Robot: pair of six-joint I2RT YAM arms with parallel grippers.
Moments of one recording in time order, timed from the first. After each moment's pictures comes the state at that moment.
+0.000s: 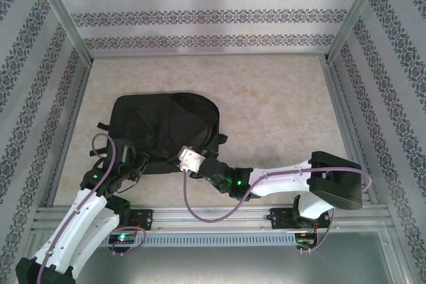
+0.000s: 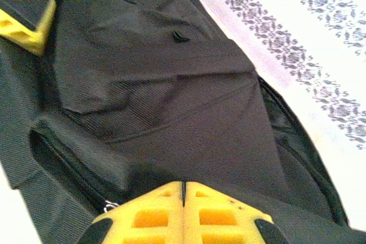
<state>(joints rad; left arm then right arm) -0.28 0.57 0.44 -0.73 0.04 -1.36 1.29 1.52 0.67 0.48 0.57 -0.34</state>
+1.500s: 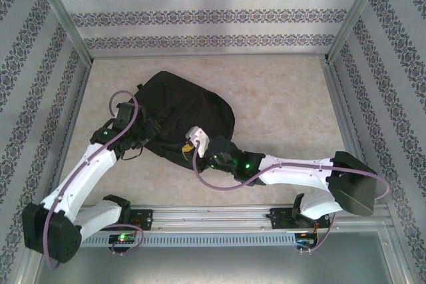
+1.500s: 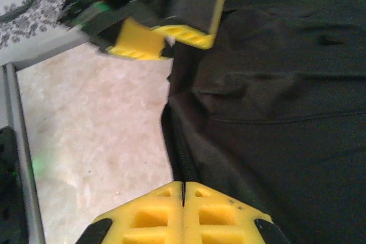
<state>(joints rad) -0.28 1.02 0.81 -0.72 0.03 -0.96 1.13 1.40 0.75 0.26 0.07 0.22</state>
